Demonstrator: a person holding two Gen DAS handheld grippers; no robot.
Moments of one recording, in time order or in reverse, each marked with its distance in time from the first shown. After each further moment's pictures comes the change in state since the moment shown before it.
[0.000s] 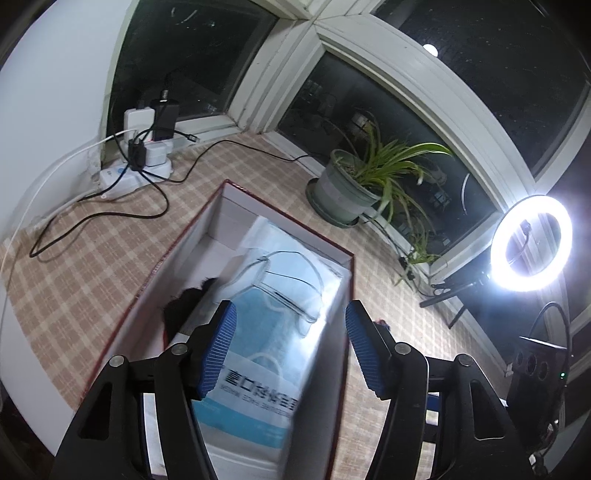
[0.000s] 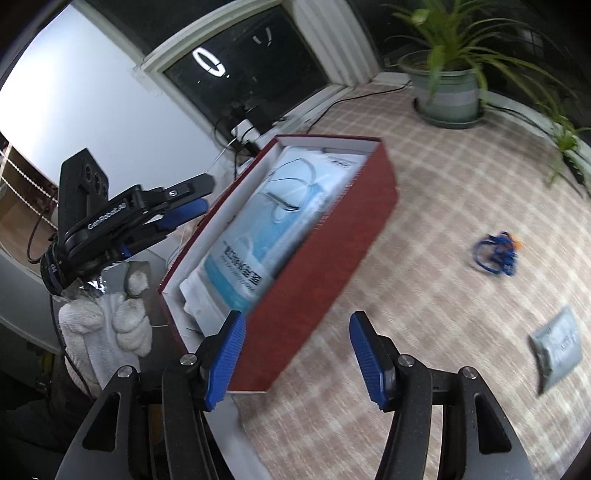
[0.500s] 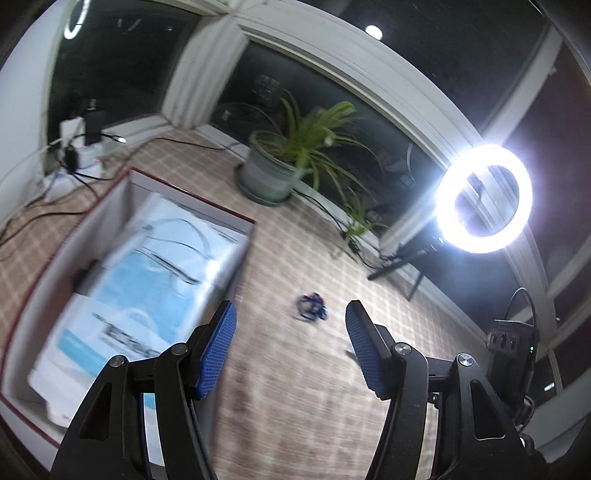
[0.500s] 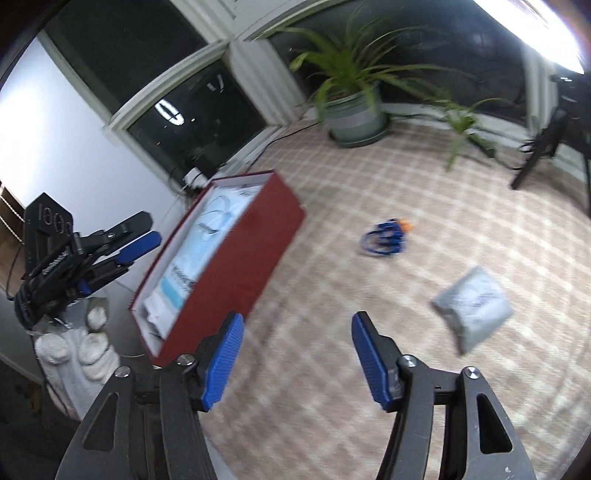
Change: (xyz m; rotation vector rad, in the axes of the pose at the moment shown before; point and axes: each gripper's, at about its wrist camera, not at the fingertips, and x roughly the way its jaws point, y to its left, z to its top) left arm -0.002 -0.085 -0.039 0.114 0.017 -0.127; right arm -0.076 -0.077 -0.052 0.115 -0.173 -0.110
